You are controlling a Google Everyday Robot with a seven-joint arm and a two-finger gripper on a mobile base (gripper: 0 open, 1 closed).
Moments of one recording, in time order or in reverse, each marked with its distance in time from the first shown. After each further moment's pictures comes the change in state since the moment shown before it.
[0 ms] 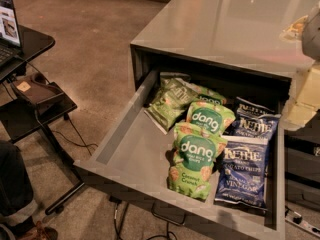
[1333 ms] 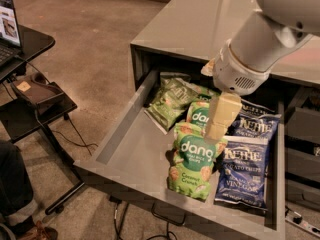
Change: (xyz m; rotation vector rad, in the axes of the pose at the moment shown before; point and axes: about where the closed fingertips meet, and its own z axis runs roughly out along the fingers) arm -0.095 0.021 0.119 -0.176 -0.155 -0.136
